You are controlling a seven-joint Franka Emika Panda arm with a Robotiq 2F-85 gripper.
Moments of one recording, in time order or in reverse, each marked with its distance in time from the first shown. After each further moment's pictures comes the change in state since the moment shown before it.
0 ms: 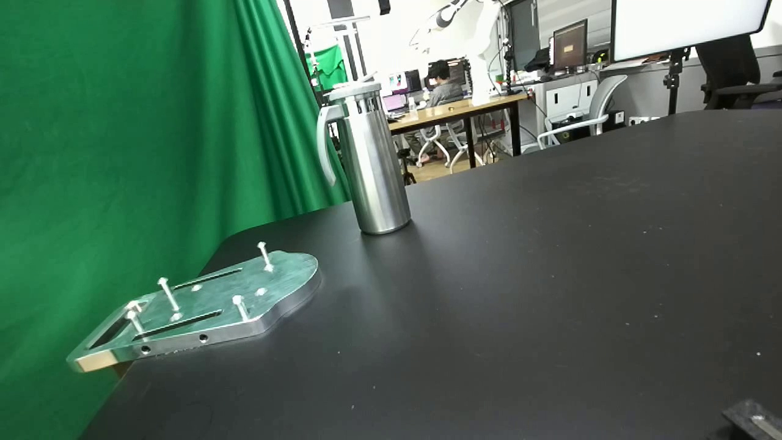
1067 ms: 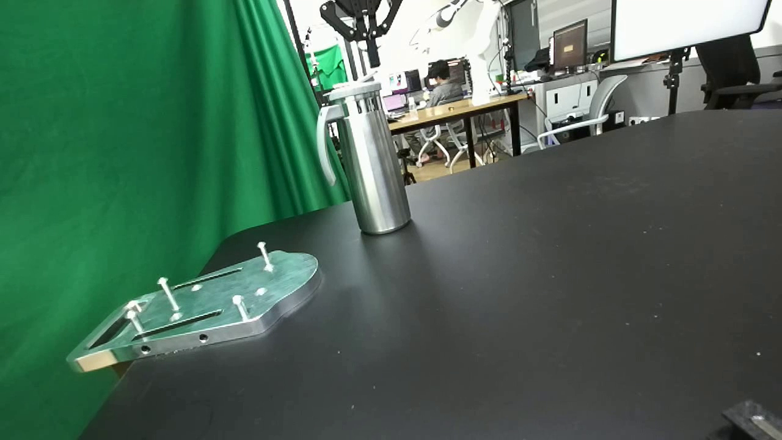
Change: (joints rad) arm 0.056 0.177 -0.037 0.122 -0.018 0.064 -0.040
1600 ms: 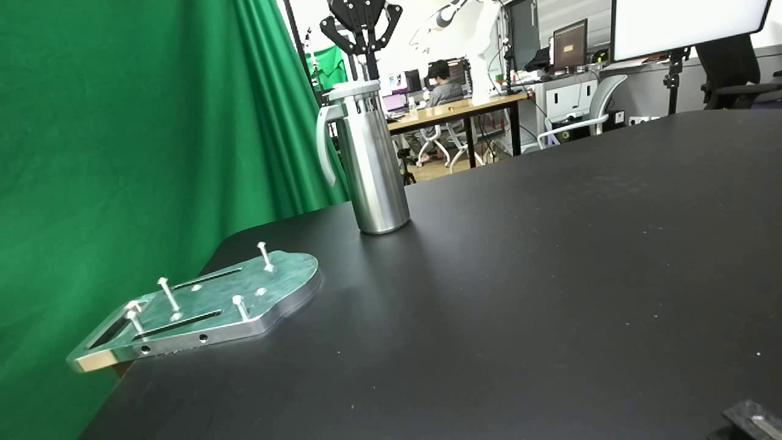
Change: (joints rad) arm 0.007 0.045 -0.004 0.036 0.001 0.002 0.000
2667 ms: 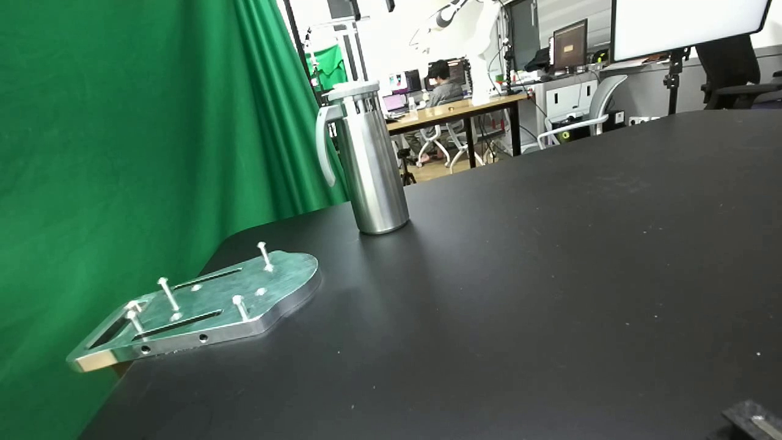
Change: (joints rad) arm 0.011 -0.132 -0.003 -0.004 -0.003 -0.189 0.003
